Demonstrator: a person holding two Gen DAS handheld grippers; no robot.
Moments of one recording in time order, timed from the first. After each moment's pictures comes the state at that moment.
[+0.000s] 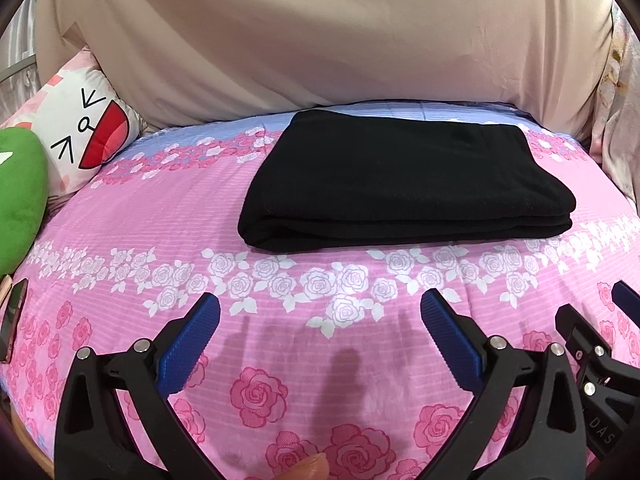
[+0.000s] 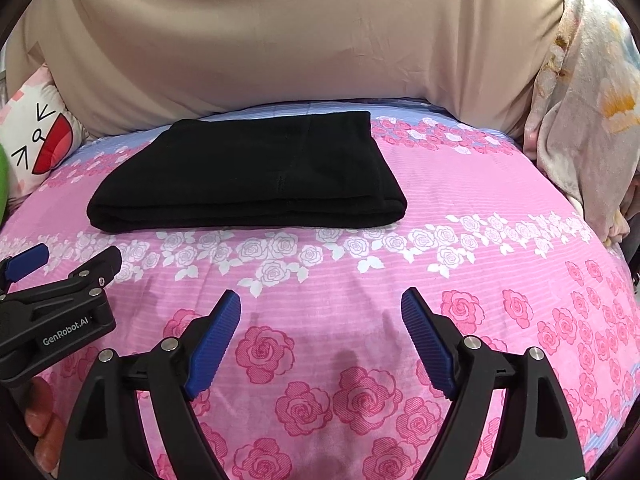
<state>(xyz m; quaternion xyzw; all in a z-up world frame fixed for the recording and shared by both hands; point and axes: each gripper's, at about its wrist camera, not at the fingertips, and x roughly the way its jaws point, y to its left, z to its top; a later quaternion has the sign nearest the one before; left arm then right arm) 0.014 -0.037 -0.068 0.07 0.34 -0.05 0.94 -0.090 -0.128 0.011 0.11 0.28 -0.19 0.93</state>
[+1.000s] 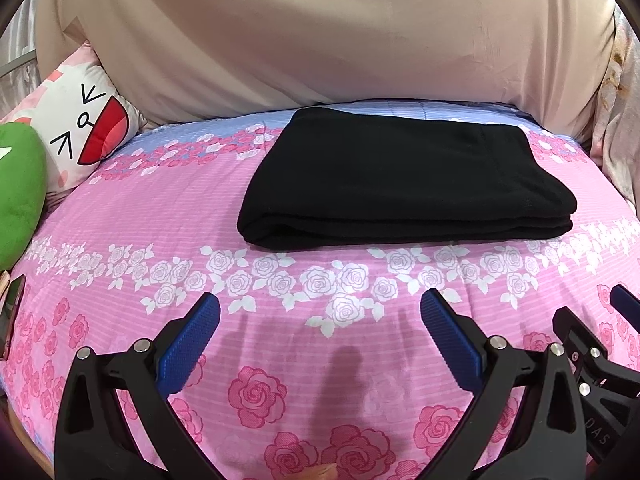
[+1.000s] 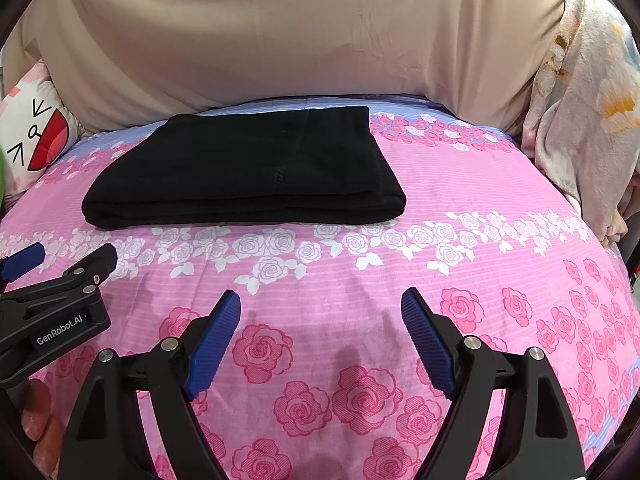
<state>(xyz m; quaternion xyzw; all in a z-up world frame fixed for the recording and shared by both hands) 0.014 -0.035 -0.070 0.07 0.34 -0.05 0.94 -0.088 -0.128 0.009 0.11 0.29 -0.20 0.93</state>
